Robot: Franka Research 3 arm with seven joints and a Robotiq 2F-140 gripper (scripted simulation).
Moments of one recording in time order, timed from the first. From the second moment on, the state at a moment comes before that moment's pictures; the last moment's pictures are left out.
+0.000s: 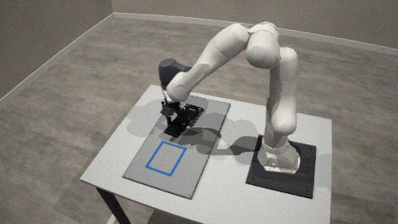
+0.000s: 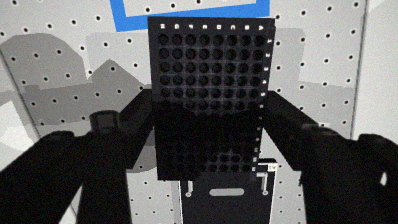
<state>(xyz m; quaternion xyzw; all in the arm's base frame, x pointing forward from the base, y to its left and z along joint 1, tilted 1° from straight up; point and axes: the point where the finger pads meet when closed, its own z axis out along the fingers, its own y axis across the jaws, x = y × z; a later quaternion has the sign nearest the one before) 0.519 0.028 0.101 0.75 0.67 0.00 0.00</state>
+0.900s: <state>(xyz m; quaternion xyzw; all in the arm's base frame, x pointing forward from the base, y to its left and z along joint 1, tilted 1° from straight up) 0.523 -0.051 0.104 0.75 0.66 -0.01 0.02</state>
